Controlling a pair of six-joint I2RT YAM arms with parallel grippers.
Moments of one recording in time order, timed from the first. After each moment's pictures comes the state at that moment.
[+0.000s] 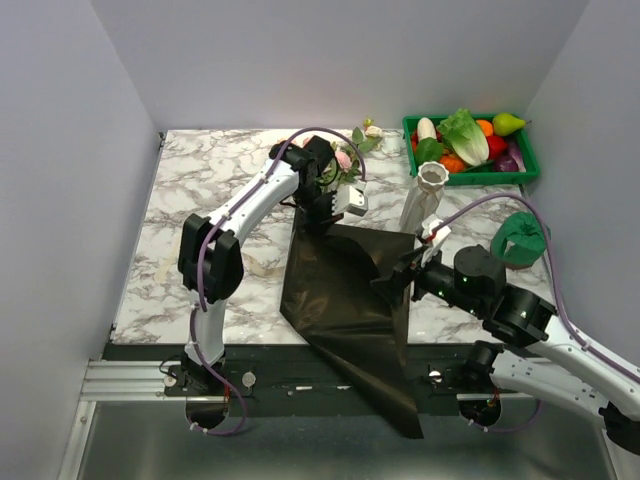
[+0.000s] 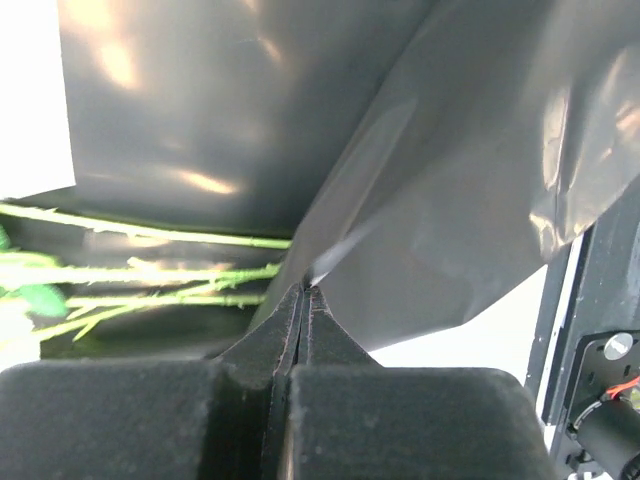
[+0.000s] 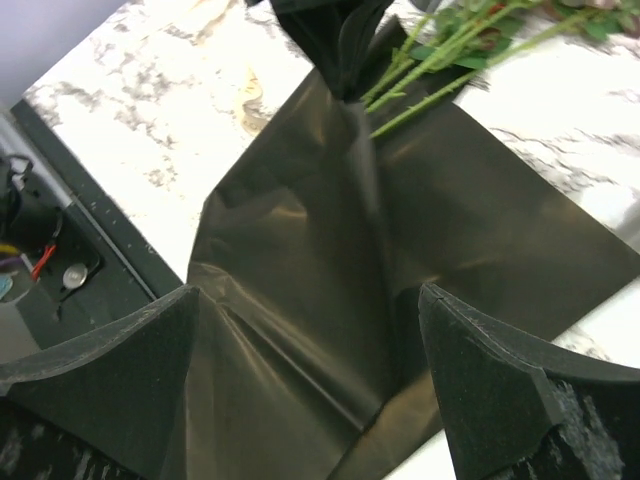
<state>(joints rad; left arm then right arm) -0.57 2.03 1.92 -1.34 0.54 0.96 0.92 0.67 0.75 -0.40 0.08 0.22</state>
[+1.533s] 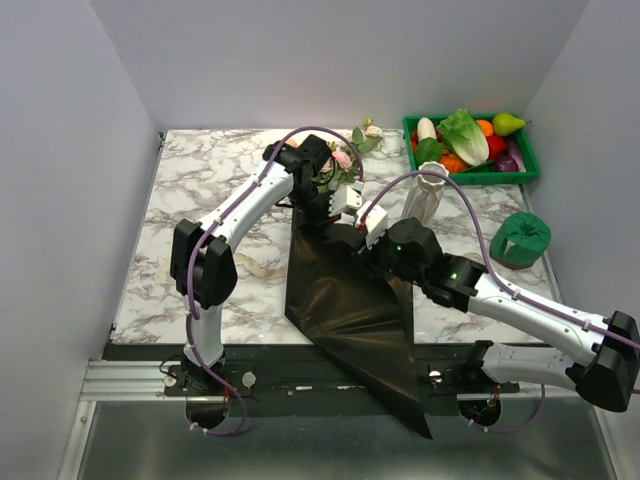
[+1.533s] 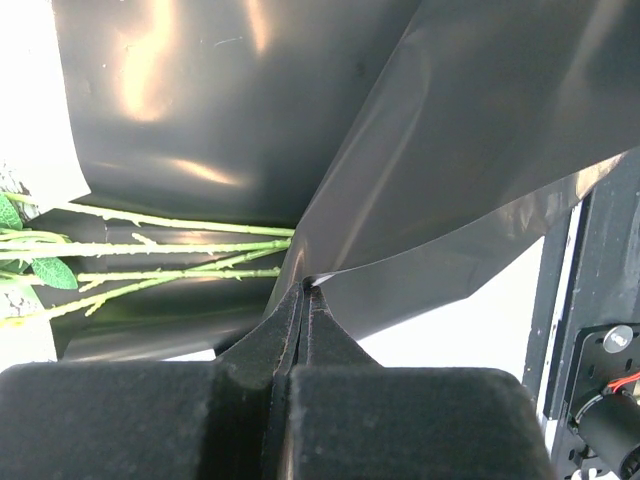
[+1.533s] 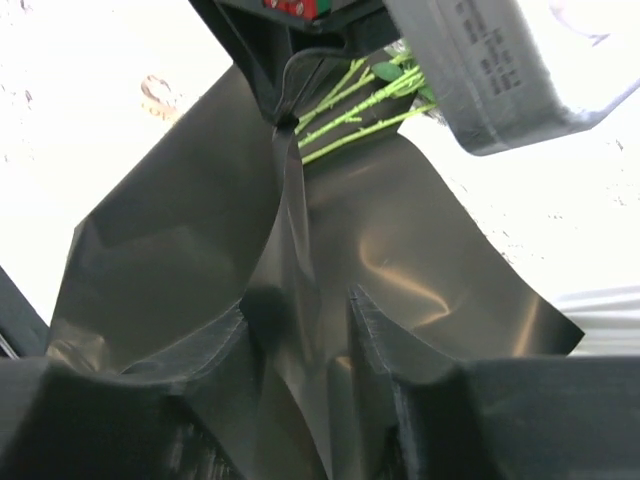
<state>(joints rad) -0.57 1.95 1.88 -1.34 0.54 0.98 0.92 1.11 0.86 -0.20 0.13 -0.07</state>
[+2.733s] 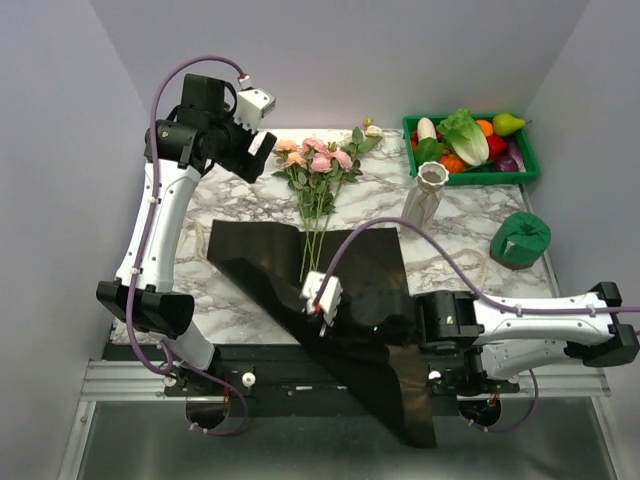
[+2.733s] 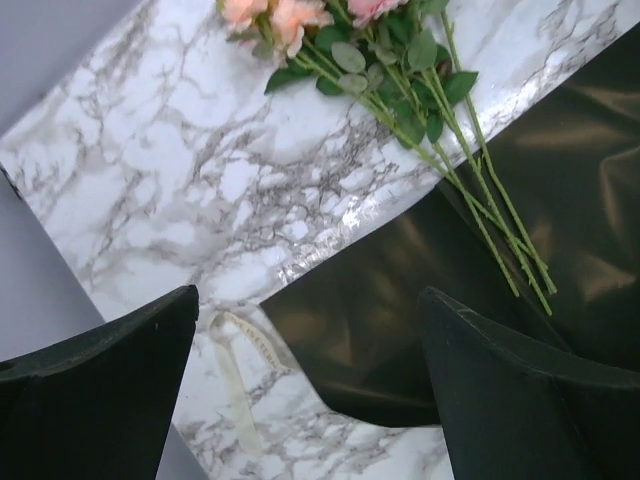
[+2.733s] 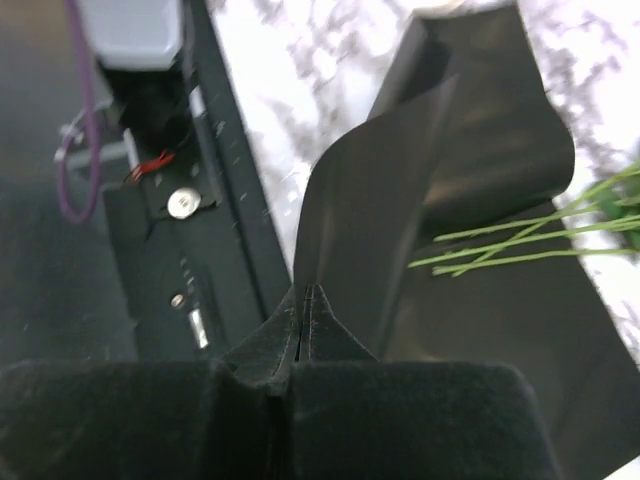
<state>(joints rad) -0.23 1.63 2.07 -1.16 0.20 0.38 1.50 1.20 1.16 -0.42 0.30 0.00</state>
